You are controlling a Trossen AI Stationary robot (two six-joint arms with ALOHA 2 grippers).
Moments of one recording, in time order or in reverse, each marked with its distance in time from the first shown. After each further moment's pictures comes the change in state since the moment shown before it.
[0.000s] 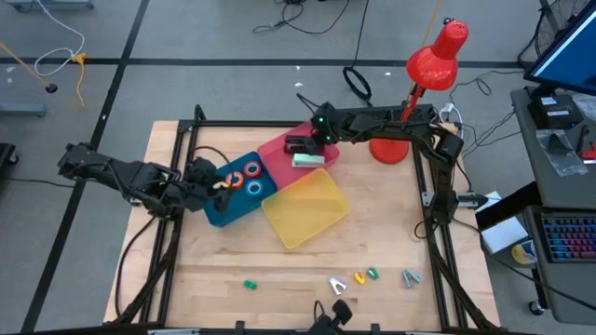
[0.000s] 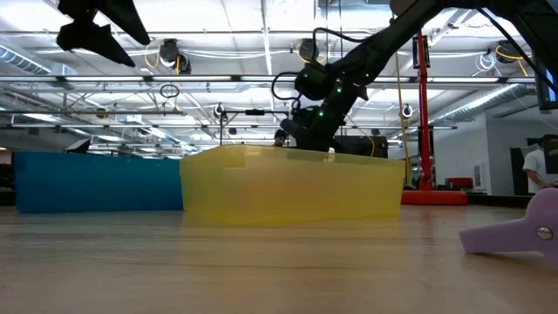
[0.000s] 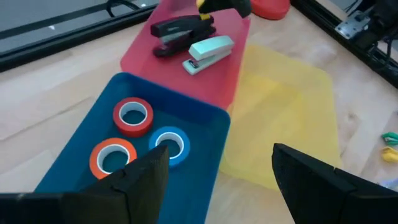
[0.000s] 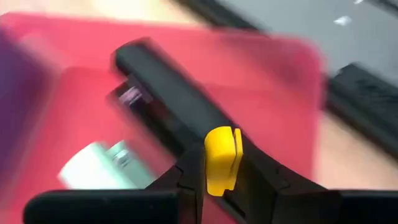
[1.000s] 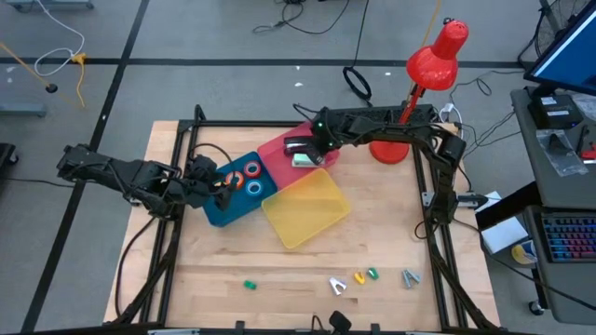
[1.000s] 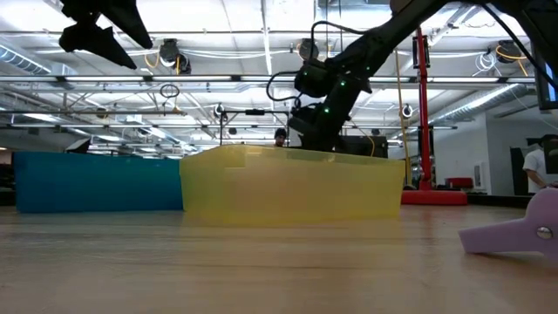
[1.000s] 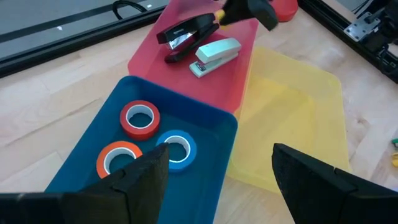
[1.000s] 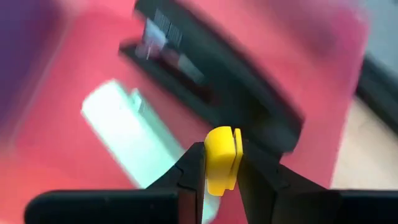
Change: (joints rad) left arm 0.042 0.000 0.000 0.003 0.011 0.026; right arm 0.037 -0.032 -0.001 -0.123 -0.038 -0.110
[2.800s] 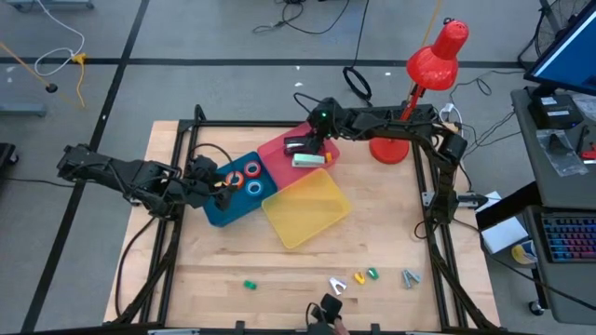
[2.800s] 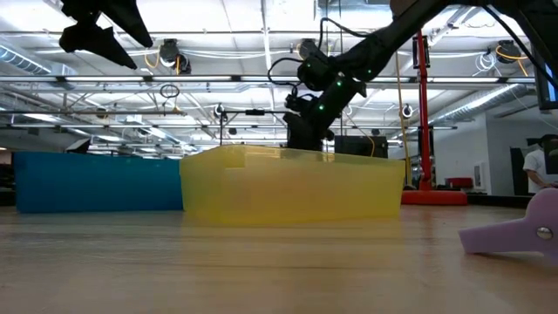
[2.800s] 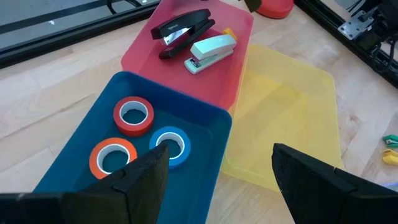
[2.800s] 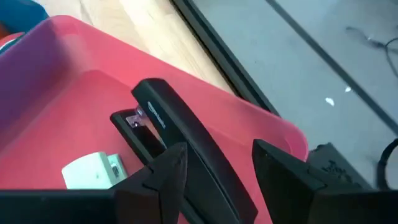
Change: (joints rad) left arm 0.000 0.000 0.000 0.011 0.023 -0.005; right arm -0.047 -0.001 0.000 0.238 0.004 -0.241
